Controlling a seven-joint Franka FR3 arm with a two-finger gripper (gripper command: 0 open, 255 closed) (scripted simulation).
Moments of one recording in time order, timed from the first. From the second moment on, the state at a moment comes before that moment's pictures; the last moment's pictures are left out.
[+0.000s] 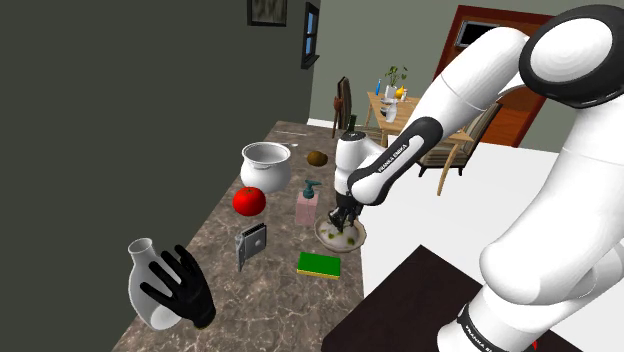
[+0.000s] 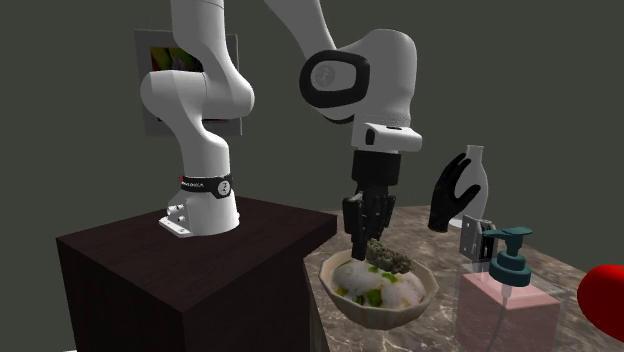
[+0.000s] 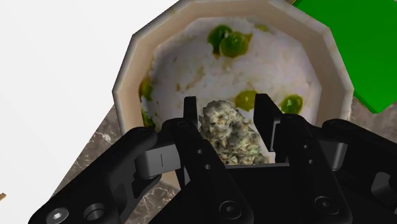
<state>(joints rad) -0.47 0.14 0.41 -2.54 -0.39 2.61 0.42</state>
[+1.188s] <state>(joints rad) -0.47 -0.07 0.44 -2.54 -0.16 2.44 0.24</state>
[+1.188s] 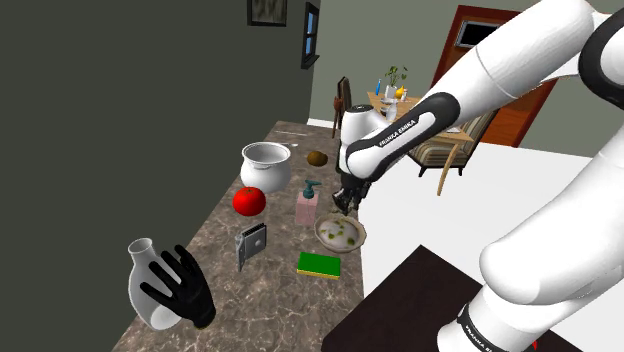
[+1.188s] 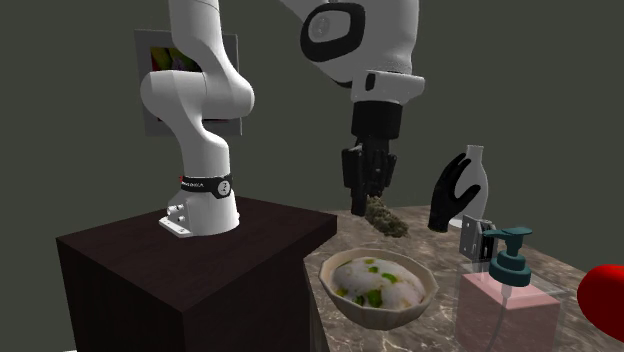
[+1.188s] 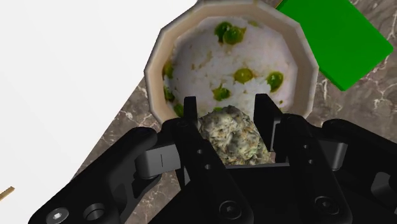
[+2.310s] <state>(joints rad) -0.57 0.09 0.43 -2.50 0.15 2.61 -0.11</state>
